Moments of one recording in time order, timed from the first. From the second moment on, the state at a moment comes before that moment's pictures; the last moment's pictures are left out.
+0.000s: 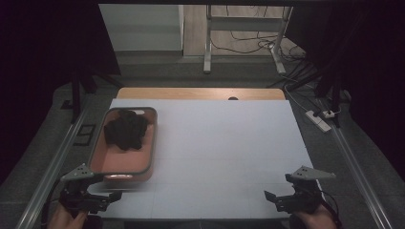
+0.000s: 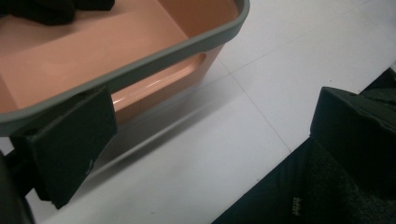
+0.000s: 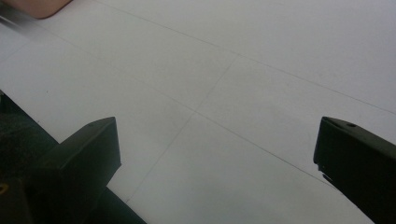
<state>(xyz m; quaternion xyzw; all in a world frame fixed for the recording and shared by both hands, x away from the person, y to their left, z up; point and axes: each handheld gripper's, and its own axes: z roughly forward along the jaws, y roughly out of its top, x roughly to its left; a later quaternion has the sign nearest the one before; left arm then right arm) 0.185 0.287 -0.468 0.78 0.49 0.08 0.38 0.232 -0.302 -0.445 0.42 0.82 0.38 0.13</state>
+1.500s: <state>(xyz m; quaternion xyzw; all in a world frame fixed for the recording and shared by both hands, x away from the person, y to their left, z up) 0.247 0.273 -0.449 0.78 0.46 0.11 0.40 0.233 -0.301 -0.446 0.42 0.82 0.37 0.13</state>
